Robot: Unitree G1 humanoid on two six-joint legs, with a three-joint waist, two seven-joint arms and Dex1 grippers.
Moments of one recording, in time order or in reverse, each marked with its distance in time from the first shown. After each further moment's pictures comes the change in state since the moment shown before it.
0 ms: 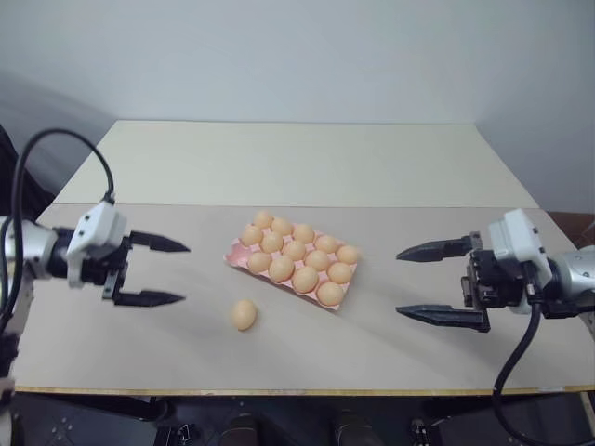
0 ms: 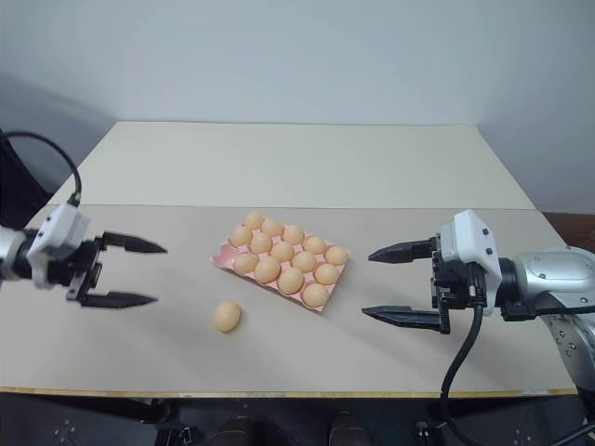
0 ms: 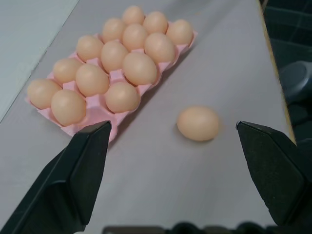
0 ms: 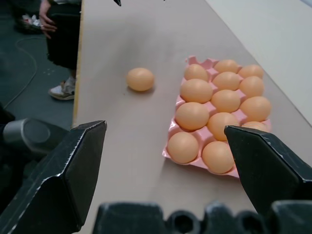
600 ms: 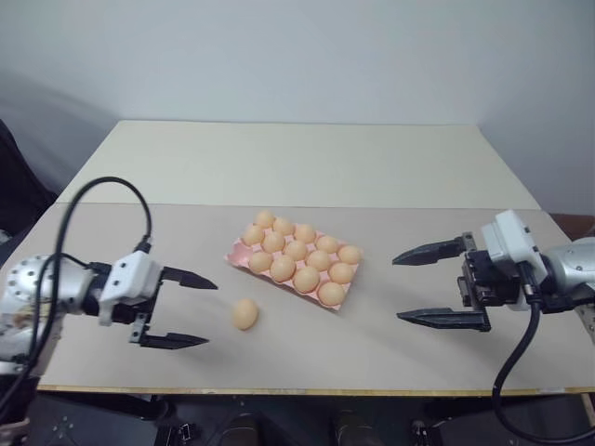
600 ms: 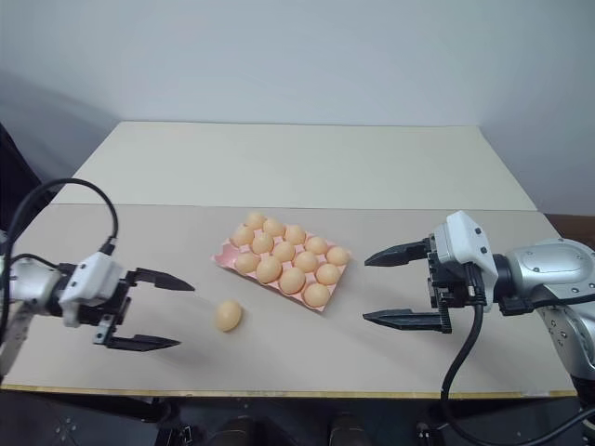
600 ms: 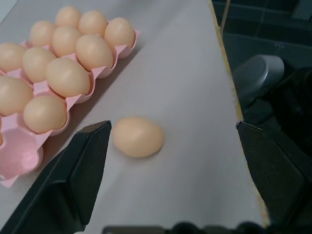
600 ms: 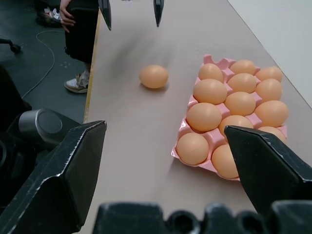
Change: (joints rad) left arm 0.042 -0.124 -0.141 -0.134 0.099 -0.128 0.073; right arm -0.049 0.000 0.044 0.038 -0.017 -0.022 0.044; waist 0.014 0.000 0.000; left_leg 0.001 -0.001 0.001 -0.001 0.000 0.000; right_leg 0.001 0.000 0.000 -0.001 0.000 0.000
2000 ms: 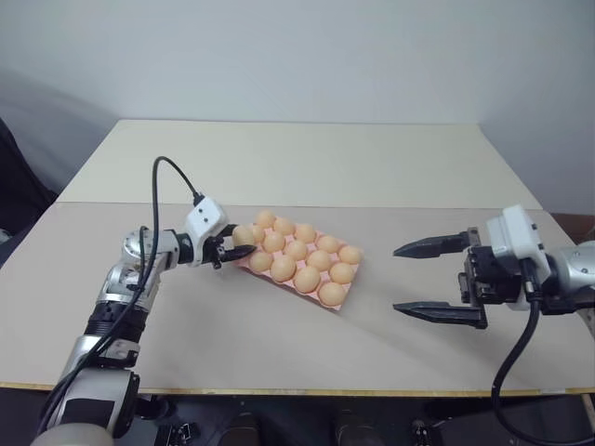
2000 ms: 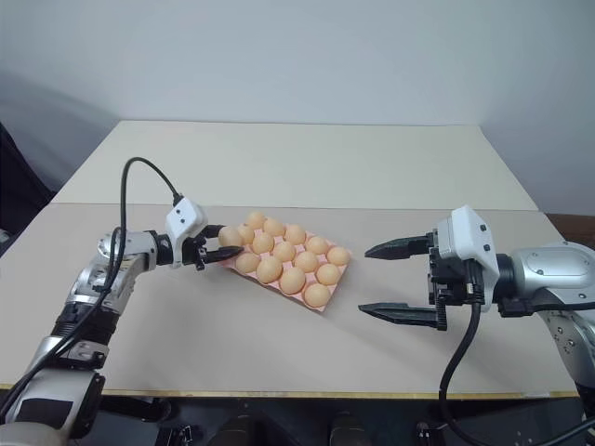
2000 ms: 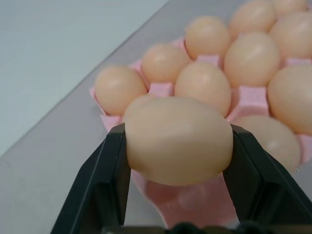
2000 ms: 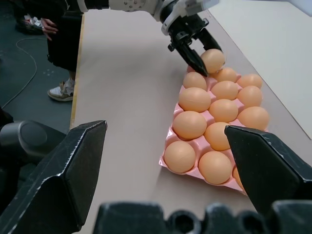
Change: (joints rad) left arm -0.427 -0.343 -0.161 0.526 0.284 0.099 0.518; right arm 0.031 0.005 -0.046 -0.058 0.041 0.029 -0.110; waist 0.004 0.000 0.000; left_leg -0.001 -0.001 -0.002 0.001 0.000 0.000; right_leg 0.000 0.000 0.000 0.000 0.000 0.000
